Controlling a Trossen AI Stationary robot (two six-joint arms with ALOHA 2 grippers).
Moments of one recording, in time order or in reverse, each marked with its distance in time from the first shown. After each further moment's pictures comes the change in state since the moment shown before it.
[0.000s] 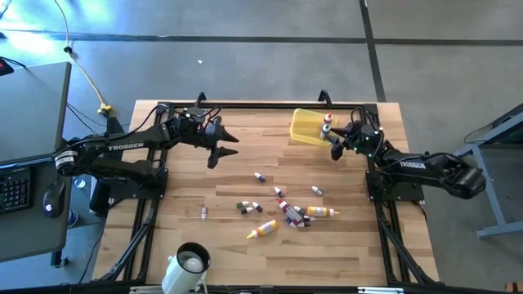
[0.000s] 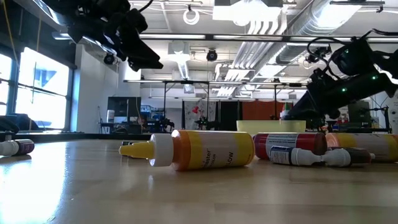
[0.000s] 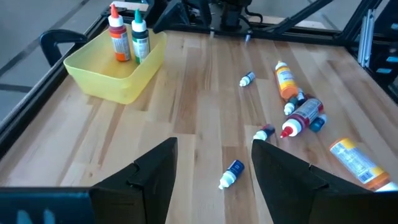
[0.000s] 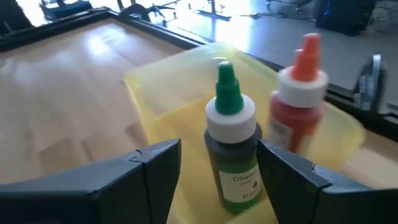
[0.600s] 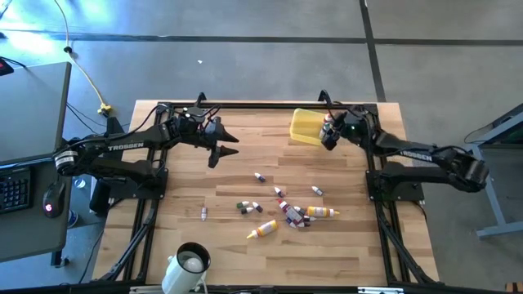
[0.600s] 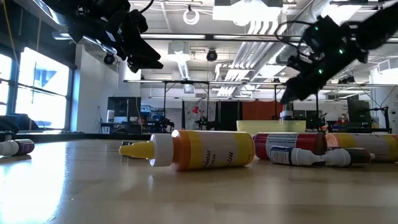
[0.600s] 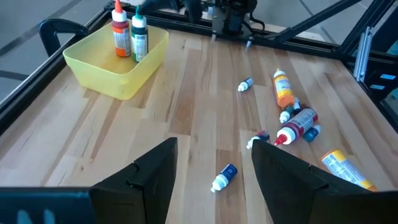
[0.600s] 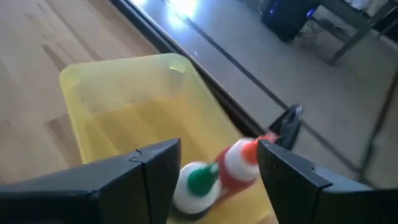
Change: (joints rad) left arm 0.000 0.000 0.000 0.007 0.001 -0.074; right arm 0.230 -0.002 0.403 -0.601 0.495 -0.271
